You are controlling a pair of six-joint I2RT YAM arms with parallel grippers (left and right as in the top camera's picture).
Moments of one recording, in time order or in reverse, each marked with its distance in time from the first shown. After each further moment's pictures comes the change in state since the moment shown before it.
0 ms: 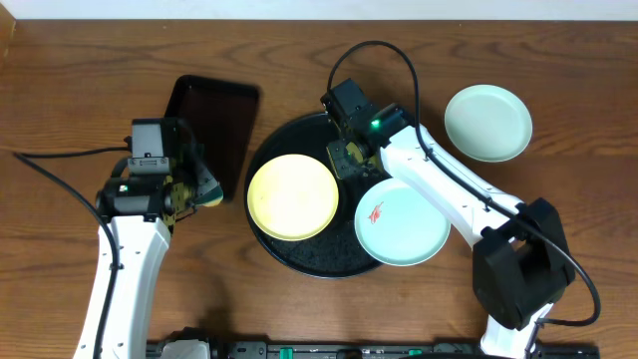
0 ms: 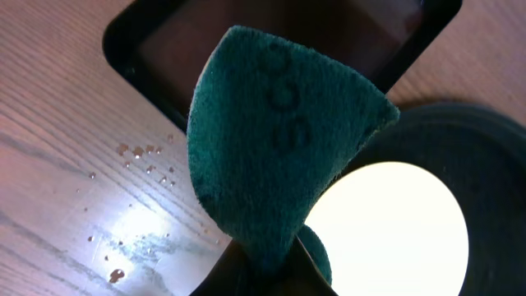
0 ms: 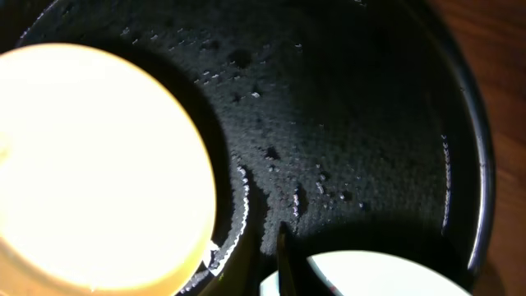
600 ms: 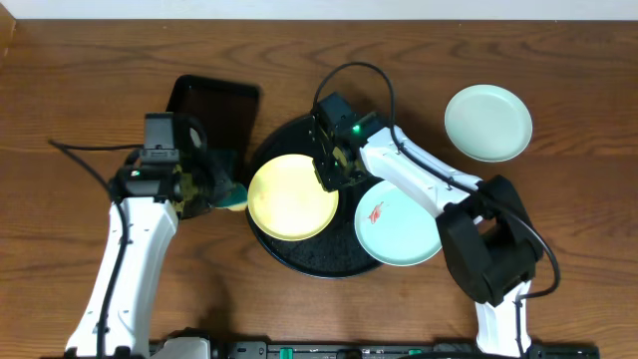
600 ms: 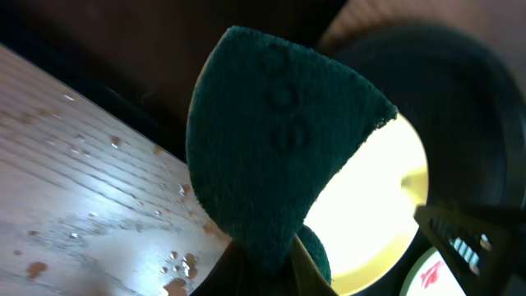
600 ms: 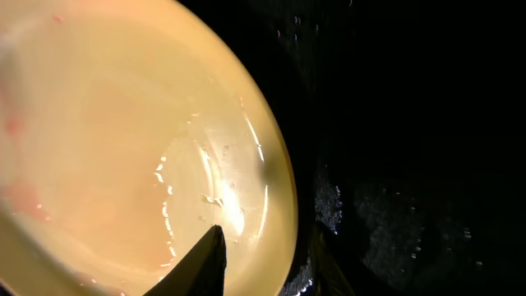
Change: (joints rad) left arm -0.024 0.097 -0.010 0.014 0.216 0.030; right arm 0.014 0.155 -0.002 0.063 -0.206 -0.004
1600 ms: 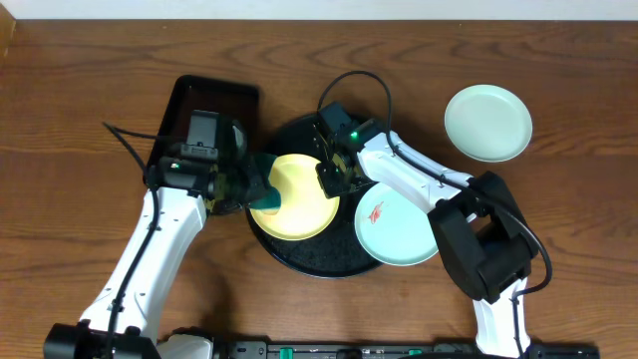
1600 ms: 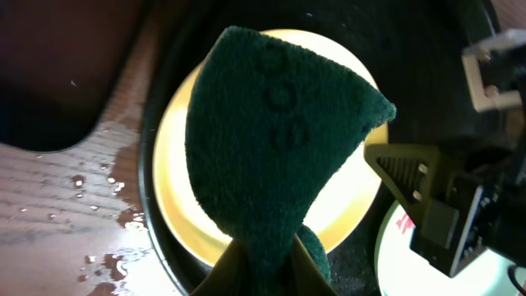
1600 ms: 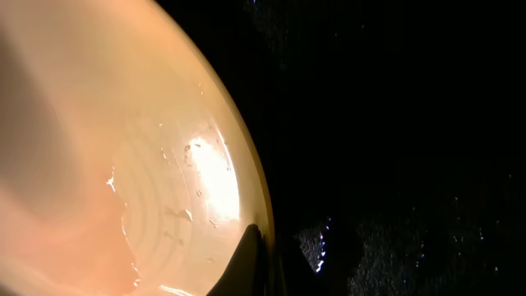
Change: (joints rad) left arm -0.172 0.061 -0.009 0.068 0.076 0.000; right arm 0.002 0.024 -0.048 0.036 0.042 0.038
